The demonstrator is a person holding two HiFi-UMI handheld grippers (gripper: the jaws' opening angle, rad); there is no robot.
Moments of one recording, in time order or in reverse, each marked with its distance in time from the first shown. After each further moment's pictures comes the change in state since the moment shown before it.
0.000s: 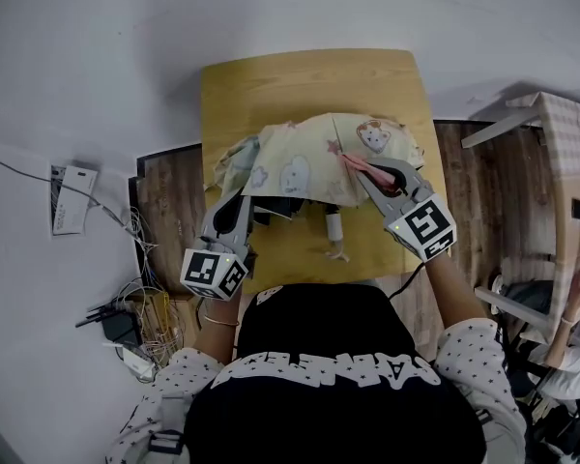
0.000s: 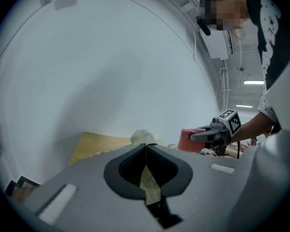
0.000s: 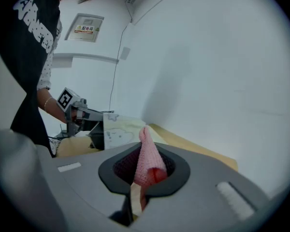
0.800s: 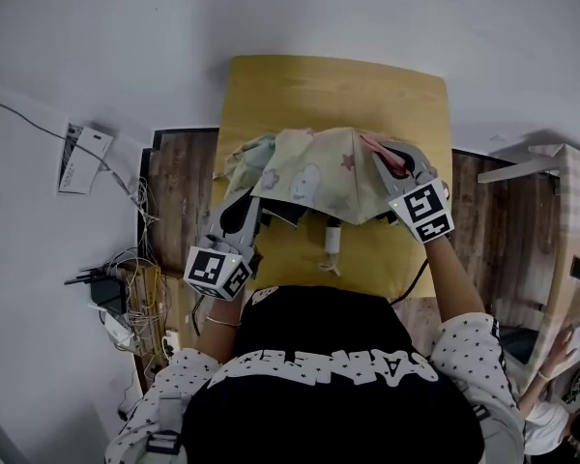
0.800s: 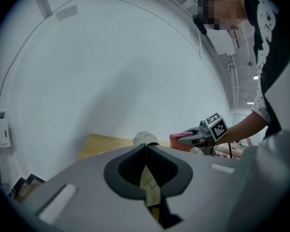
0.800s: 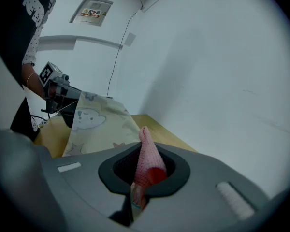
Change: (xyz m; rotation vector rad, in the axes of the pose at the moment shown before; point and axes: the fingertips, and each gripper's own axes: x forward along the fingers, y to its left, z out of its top) left arm -0.003 -0.007 0.004 -0.003 -0.026 0.116; right arm 0.052 -0.066 -0.017 -0.150 0.103 -0.014
